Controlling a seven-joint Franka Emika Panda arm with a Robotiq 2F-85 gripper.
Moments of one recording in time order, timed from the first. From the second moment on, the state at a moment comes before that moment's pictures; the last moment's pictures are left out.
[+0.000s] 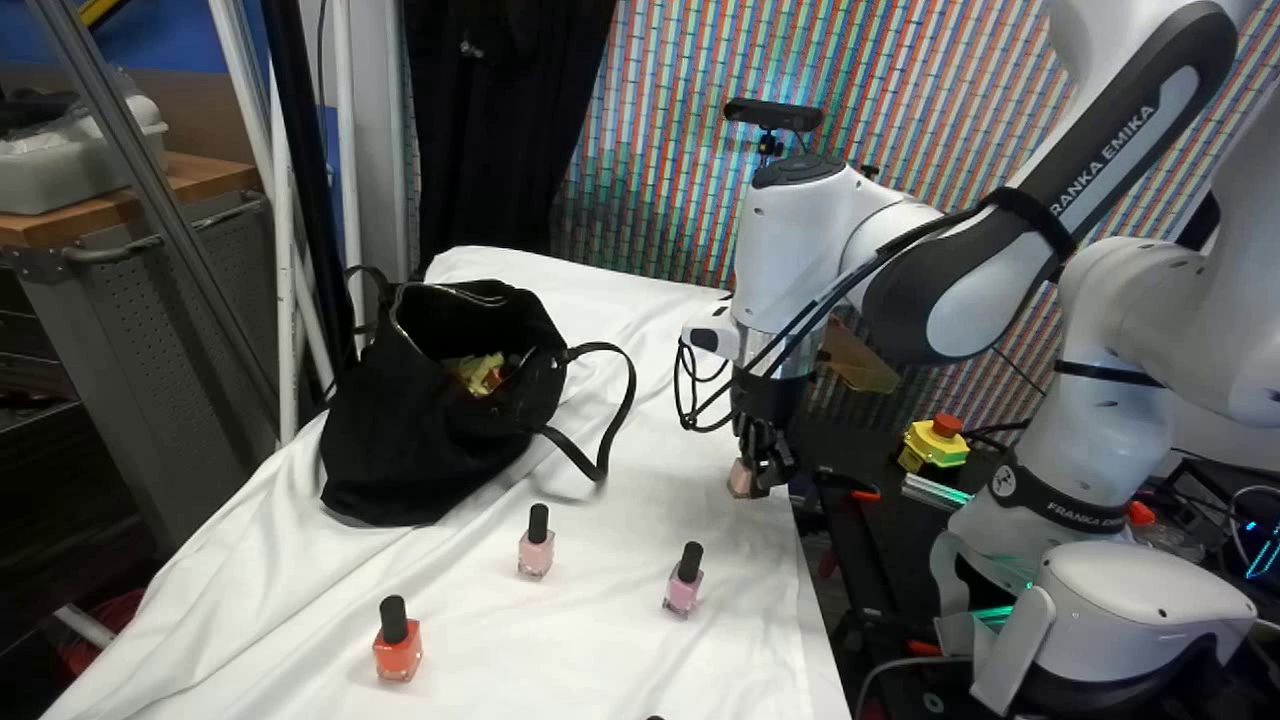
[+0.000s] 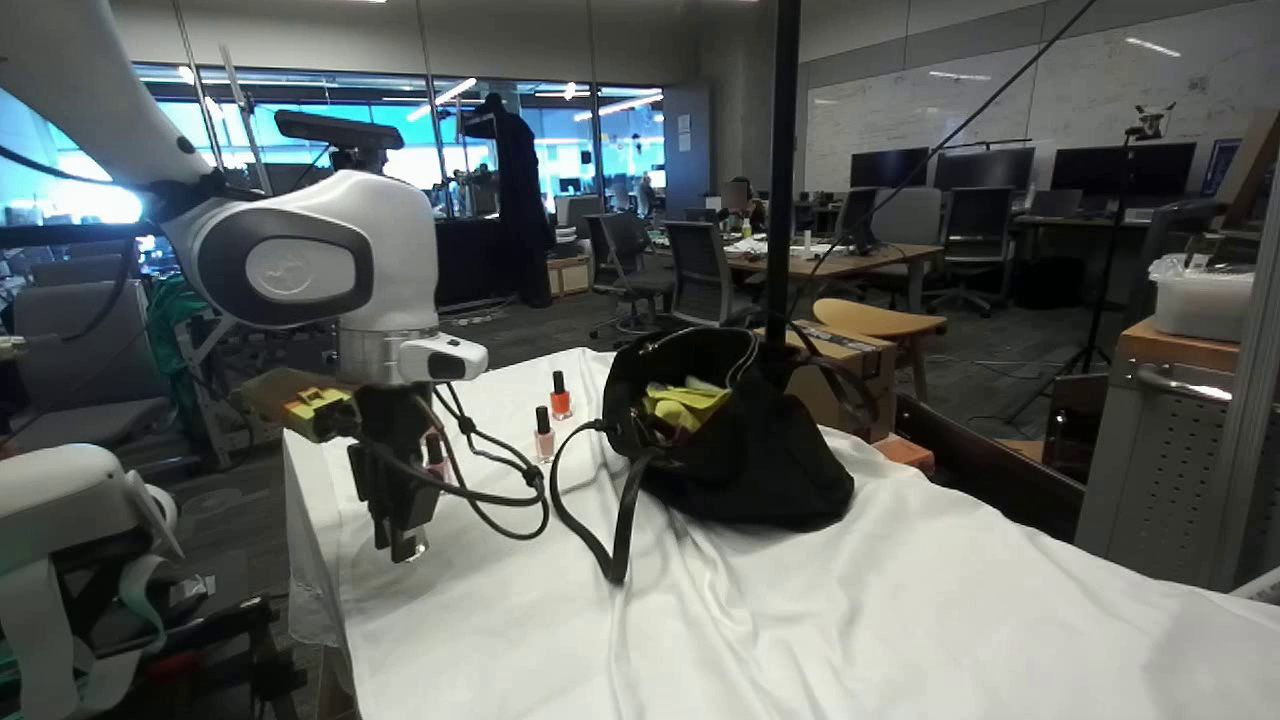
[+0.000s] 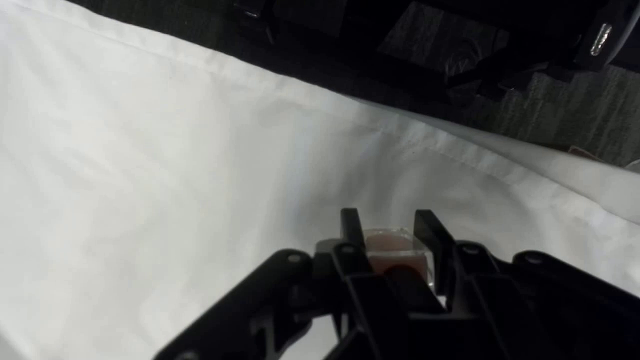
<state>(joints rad) 0.07 -0.11 0.06 -2.74 -0.08 2.49 -0.15</state>
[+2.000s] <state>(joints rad) 0.01 0.32 0.03 -2.06 -0.17 2.80 -0.24</state>
